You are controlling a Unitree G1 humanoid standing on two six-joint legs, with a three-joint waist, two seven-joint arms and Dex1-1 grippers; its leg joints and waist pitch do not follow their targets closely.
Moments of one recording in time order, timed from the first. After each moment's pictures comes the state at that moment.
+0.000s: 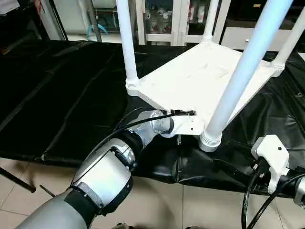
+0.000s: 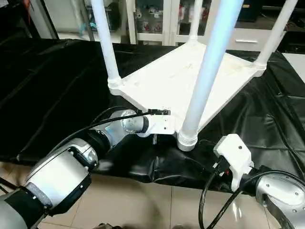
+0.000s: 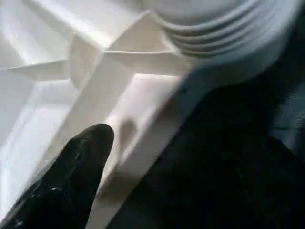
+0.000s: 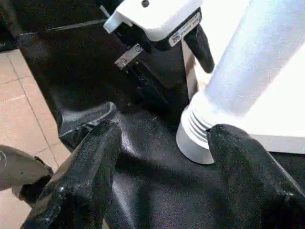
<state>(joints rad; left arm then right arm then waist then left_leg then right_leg) -1.10 -0.04 -0.54 1.32 0.43 -0.29 -0.70 0.23 -0.72 -0.14 -0.55 0.39 0.51 0.70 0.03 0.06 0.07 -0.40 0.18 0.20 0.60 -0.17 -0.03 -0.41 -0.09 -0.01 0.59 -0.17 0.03</state>
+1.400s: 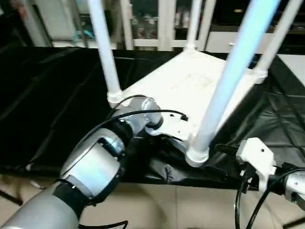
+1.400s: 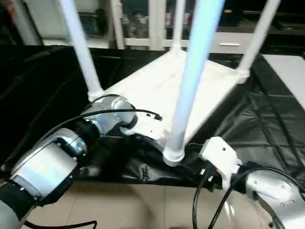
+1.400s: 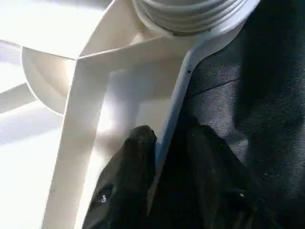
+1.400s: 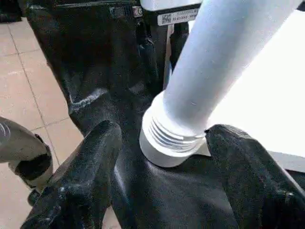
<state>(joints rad) -1.13 0.08 -0.58 1.22 0.51 -0.29 -1.12 0.16 -0.76 -0.02 -0.53 0.30 0.47 0.76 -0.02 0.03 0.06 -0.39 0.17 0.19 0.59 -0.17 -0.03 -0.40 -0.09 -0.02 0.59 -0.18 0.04</state>
